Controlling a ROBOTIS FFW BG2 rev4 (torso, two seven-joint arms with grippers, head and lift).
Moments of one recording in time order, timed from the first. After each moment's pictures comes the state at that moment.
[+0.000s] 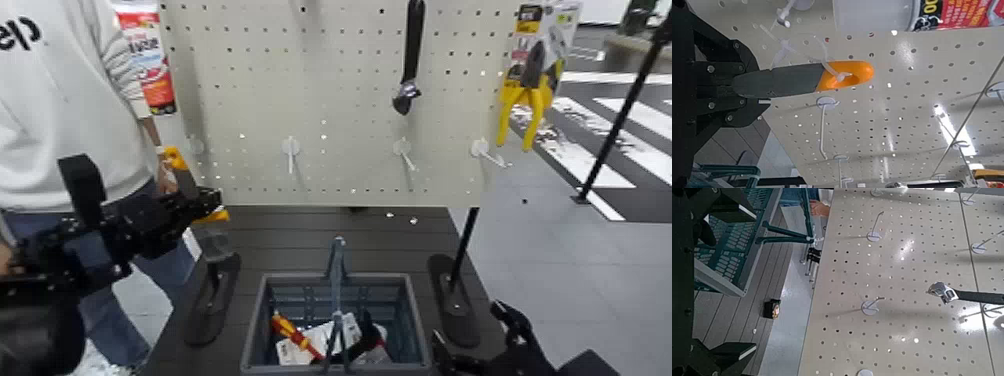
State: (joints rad) left arm -0.23 0.17 0.22 -1.67 0.08 0.28 -0.97; right arm 0.40 -0.17 0.04 -1.90 -0.04 -0.17 0.29
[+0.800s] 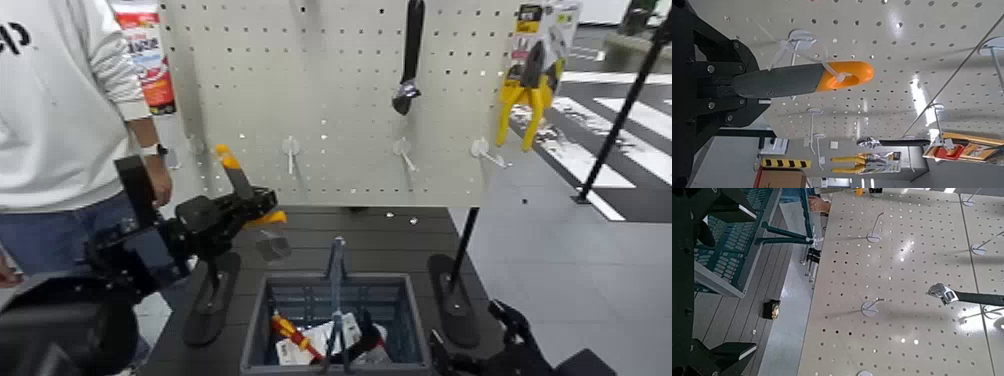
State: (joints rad) left arm -0.24 0.15 0.06 -1.67 0.26 0.31 -0.95; right arm 0.40 -0.17 0.04 -1.90 -0.04 -0.16 0.29
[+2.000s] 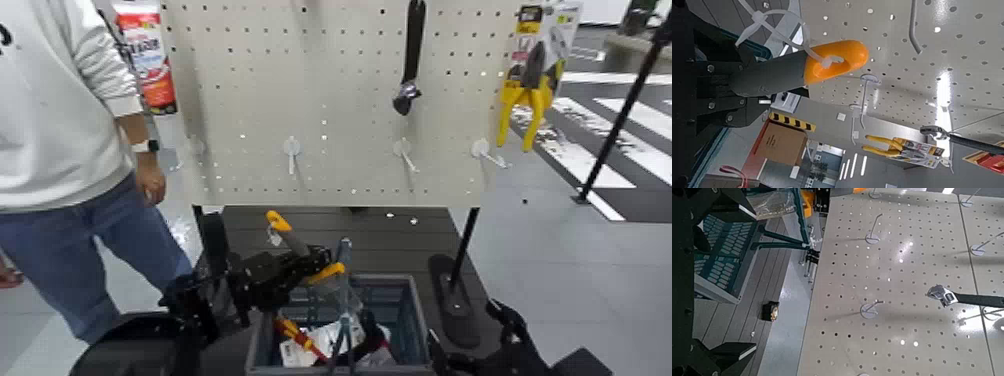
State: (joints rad) left arm -0.23 0.11 -0.11 -1.44 0.35 0.27 -0.94; right arm 0.39 -0.17 0.05 -1.90 -0.04 -0.17 0.28
